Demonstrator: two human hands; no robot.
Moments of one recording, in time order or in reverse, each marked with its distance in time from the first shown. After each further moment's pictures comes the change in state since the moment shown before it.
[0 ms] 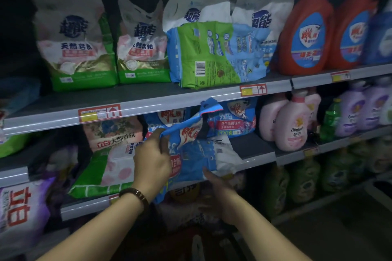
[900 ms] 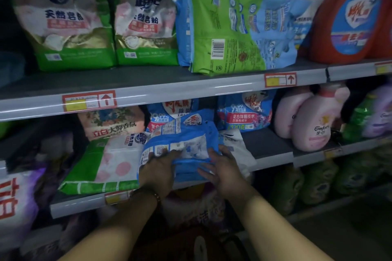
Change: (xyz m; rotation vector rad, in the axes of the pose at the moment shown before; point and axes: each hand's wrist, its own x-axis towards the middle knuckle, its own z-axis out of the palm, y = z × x) left_hand 0.011 -0.124 0.071 0.544 -0.494 -0.030; right_hand 0.063 -0.044 0.030 0.295 -0.032 -0.185
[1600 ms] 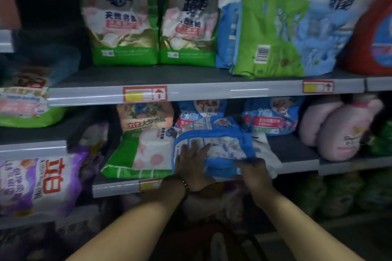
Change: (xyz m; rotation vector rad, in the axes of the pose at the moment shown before) left_hand -0.004 -0.023 -0.008 -0.067 -0.323 0.072; right_hand -0.009 0.026 0.001 -0.468 0.211 -0.183
